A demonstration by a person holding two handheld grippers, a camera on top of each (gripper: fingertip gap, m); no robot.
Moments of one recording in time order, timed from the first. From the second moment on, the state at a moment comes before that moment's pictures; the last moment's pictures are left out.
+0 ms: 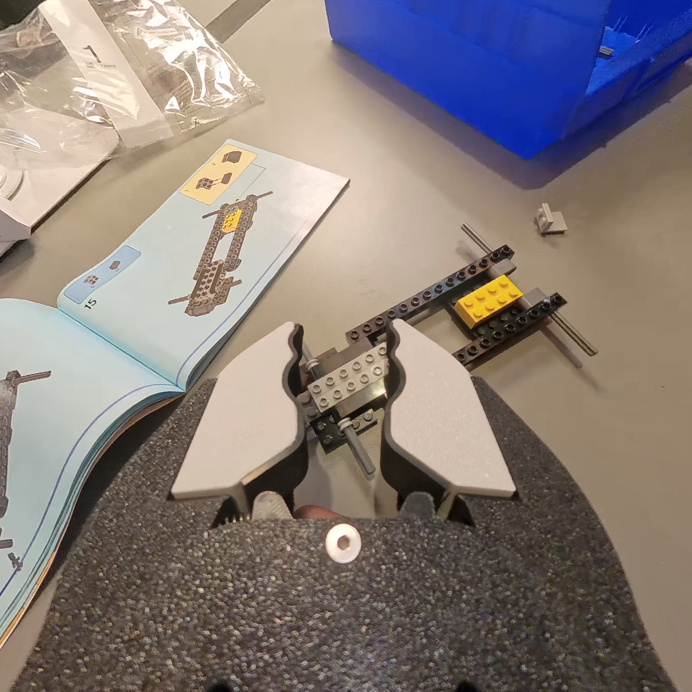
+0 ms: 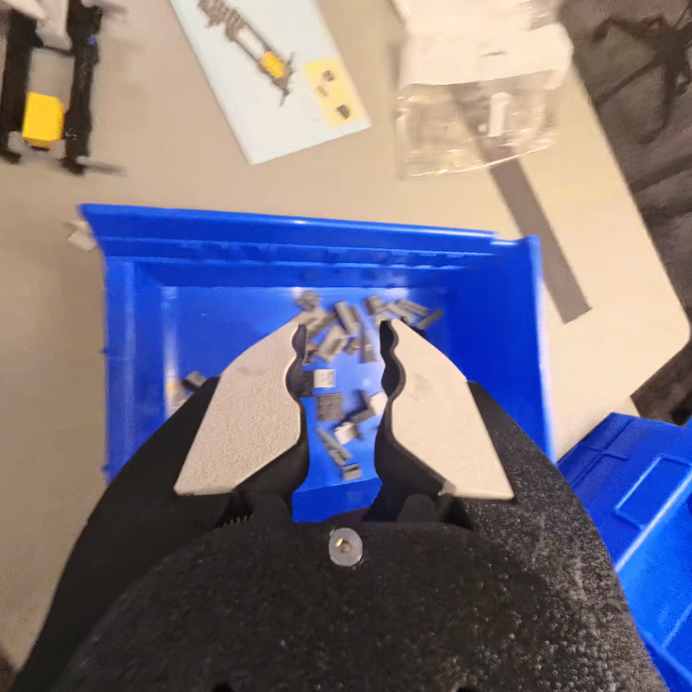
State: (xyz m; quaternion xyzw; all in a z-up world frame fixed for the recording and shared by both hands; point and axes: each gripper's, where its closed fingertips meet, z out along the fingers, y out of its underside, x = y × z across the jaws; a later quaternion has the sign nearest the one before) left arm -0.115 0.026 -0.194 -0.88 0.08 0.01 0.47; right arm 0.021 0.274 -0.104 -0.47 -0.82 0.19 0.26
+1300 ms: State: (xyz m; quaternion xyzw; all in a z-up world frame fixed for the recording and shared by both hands) left arm -0.078 0.041 -0.175 -0.84 0.13 0.02 0.53; right arm 0.047 0.360 -0.136 -0.49 -0.77 0.33 0.23
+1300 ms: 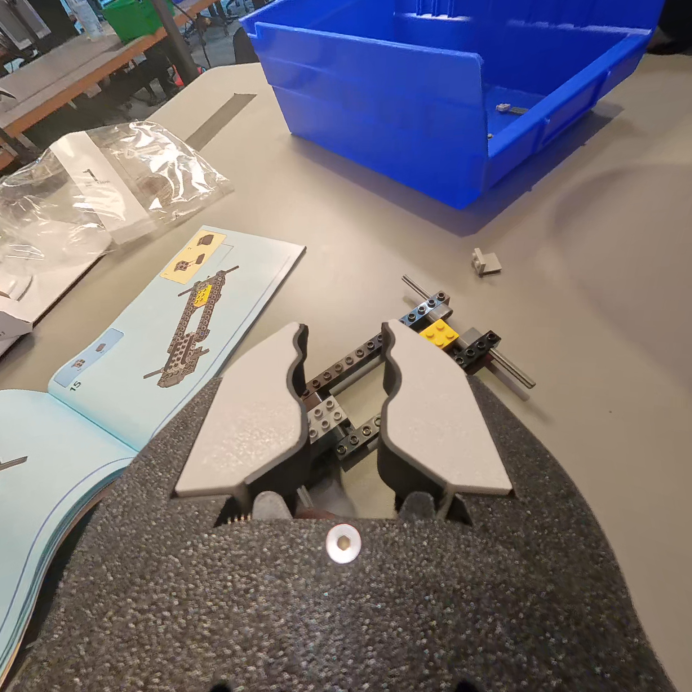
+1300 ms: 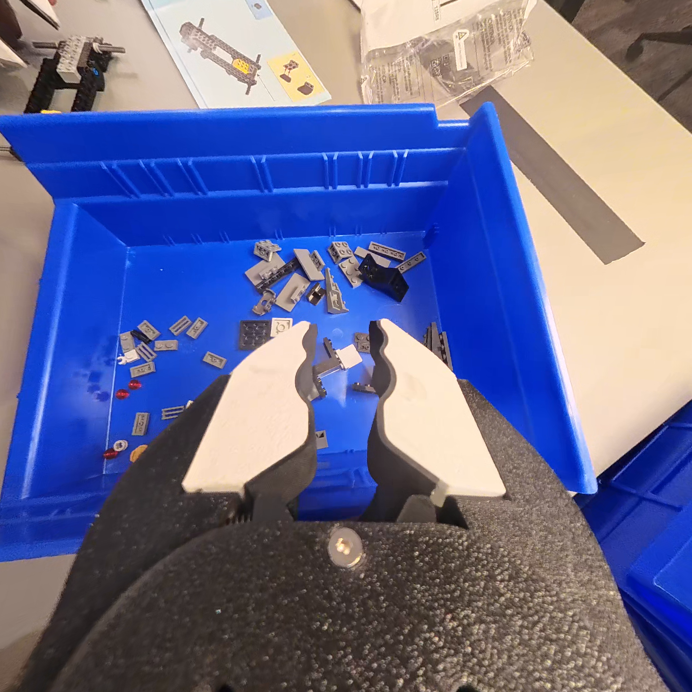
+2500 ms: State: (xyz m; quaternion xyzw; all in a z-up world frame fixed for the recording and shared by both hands) left arm -0.076 0.044 -0.177 -0.84 0.14 0.05 0.52; right arm 0.110 0.365 -0.213 -0.36 -0.90 -0.23 -0.11
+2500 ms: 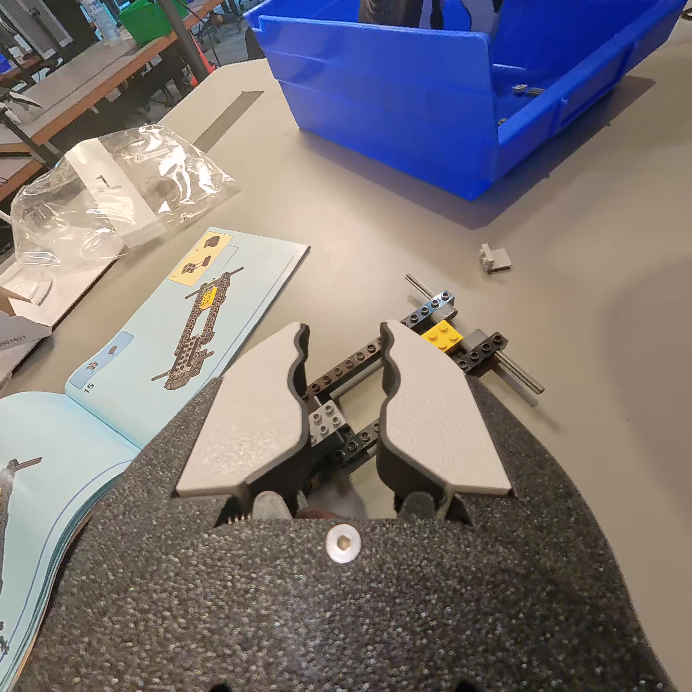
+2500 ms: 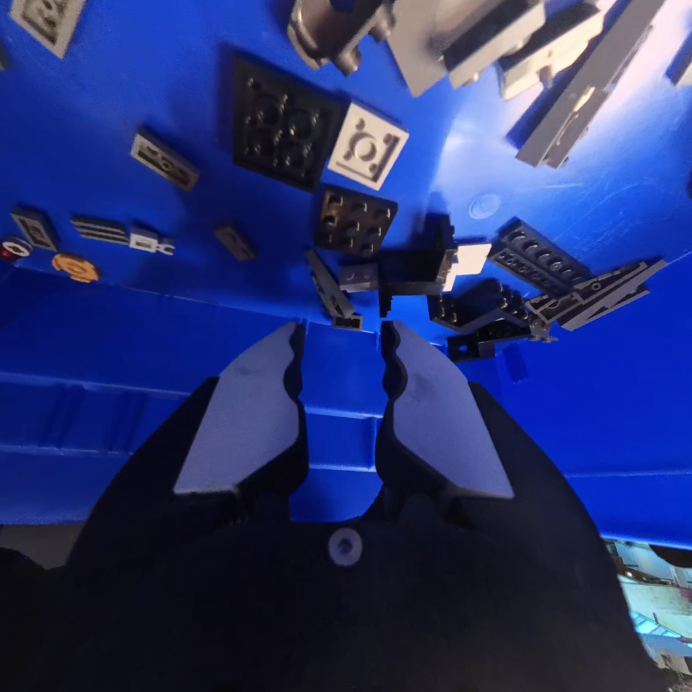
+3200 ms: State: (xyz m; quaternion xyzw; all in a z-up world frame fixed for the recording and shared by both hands) left arm -0.072 0.044 -0.173 -0.83 0.13 0.04 0.53; right arm 0.113 0.374 -0.197 -0.40 -0.88 -0.23 -0.10
